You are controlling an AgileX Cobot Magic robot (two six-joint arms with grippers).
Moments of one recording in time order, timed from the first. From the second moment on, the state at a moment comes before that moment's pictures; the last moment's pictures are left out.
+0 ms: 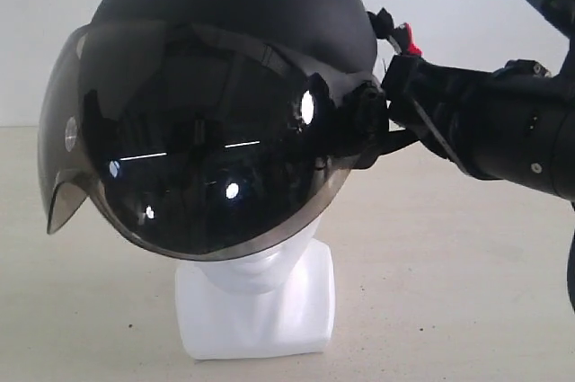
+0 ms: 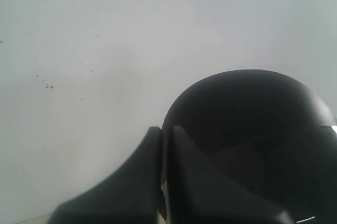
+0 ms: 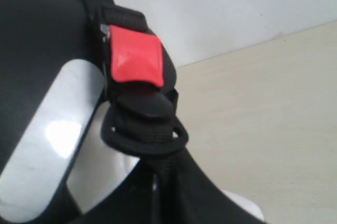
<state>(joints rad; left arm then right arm) 0.00 0.45 -0.56 1.75 -0.32 -1.78 0.74 1.11 -0.64 0.68 -0.15 -0.01</state>
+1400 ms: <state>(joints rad) 0.00 0.45 -0.56 1.75 -0.42 -1.79 0.58 1.19 -0.66 0.69 -0.05 -0.08</state>
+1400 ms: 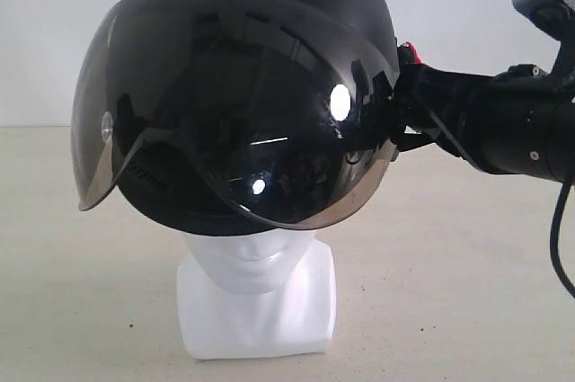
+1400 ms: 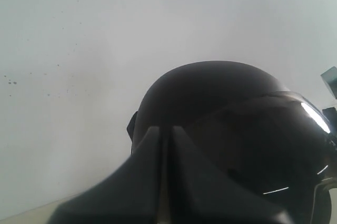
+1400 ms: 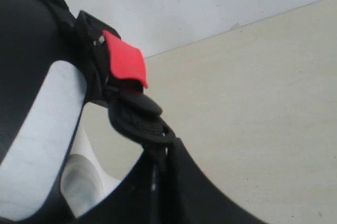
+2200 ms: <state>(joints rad) 0.00 0.45 -0.55 1.75 -0.45 -1.79 0.54 1.28 -0.75 0.72 -0.02 -0.06</state>
